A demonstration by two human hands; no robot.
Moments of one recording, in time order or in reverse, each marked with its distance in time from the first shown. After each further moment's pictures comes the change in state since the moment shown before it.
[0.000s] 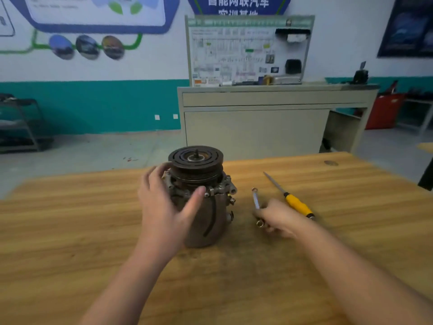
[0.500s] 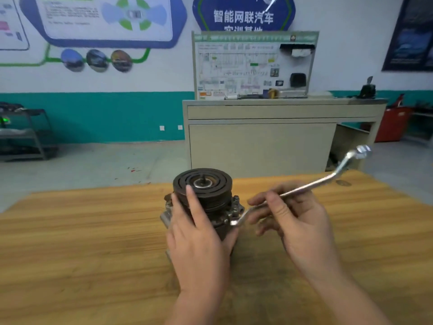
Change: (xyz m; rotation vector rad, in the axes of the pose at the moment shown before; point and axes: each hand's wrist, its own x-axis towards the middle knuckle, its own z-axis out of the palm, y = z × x) left_hand 0.005 0.009 0.066 0.429 0.050 -0.102; right_hand -0.080 -0.061 -0.001 0.829 0.057 -0.936
